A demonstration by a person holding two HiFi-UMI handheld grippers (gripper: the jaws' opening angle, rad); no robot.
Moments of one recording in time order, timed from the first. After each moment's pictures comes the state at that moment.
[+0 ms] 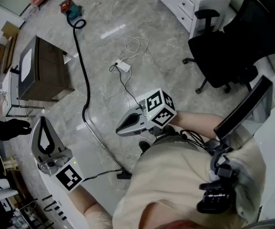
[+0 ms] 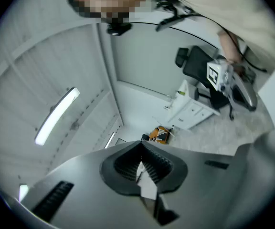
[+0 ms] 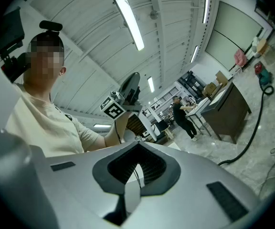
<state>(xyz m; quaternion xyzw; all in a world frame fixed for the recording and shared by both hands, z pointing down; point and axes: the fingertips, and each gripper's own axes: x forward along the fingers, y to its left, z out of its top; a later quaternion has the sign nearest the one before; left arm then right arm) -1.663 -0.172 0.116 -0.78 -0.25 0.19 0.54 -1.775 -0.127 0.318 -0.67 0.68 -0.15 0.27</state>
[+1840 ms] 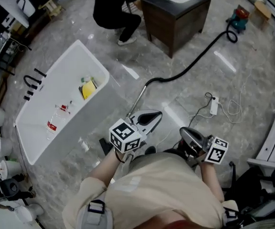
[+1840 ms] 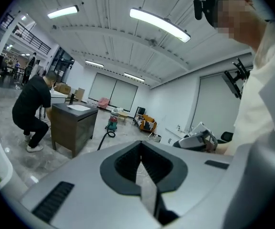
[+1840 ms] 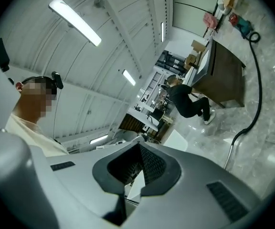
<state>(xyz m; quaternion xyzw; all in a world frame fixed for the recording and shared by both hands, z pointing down) -1.519 -0.466 0.358 -0.94 -0.28 -0.17 -0.11 -1.534 -0.374 0.364 -0.61 0.62 -0.29 0.40</state>
